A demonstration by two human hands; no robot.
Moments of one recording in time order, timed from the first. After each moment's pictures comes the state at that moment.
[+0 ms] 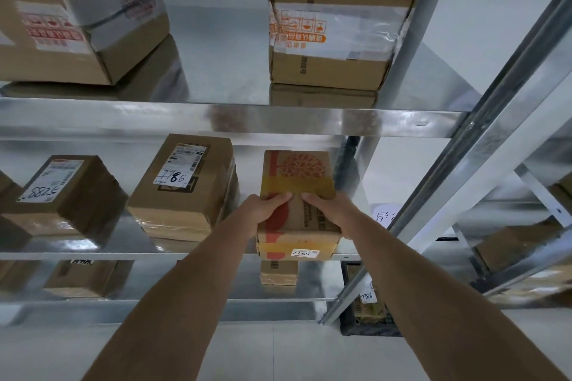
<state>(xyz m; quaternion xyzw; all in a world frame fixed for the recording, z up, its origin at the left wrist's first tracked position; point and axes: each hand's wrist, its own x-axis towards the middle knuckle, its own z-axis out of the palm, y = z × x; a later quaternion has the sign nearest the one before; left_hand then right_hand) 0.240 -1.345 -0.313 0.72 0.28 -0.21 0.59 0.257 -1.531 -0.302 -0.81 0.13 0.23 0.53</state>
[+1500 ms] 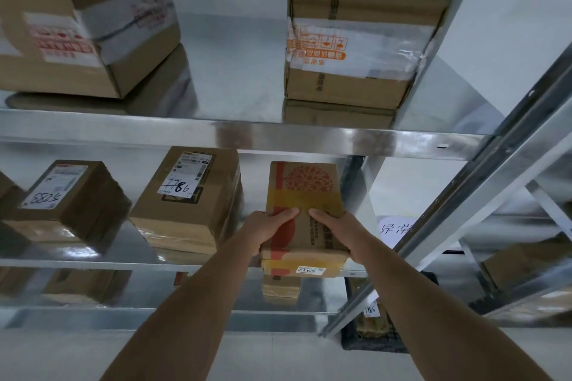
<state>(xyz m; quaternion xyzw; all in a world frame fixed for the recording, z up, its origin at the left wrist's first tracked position) 0.238 -1.340 -0.328 0.73 0.26 -0.23 0.59 0.252 -1.534 -0.307 -0.78 0.13 0.25 0.56</state>
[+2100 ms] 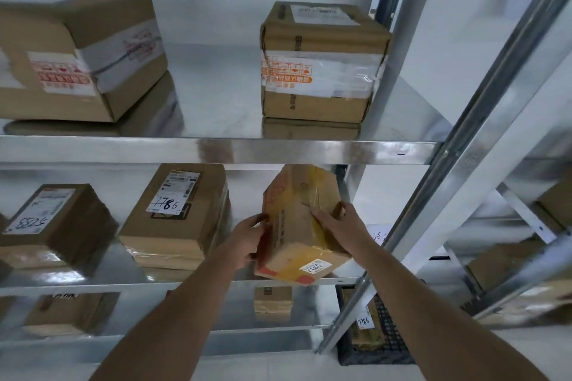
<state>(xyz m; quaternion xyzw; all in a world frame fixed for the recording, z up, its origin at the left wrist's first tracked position) 0.224 -1.344 -0.303 0.72 0.22 -0.19 0.63 0.241 -1.553 -0.273 -0.84 0.10 0.14 0.51</state>
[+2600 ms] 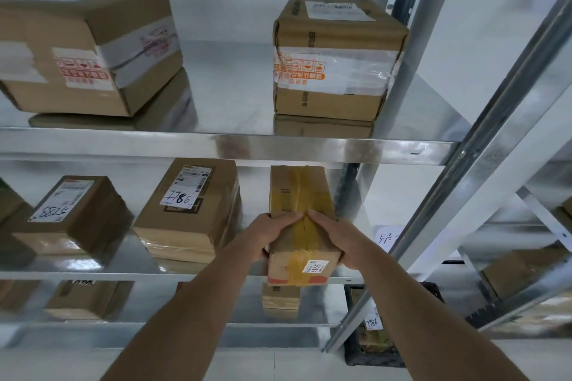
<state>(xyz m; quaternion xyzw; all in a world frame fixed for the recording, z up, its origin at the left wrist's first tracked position) 0.229 -1.356 -0.295 0.70 0.24 -0.23 0.63 0.243 -1.532 -0.287 -0.74 0.17 0.30 0.58</state>
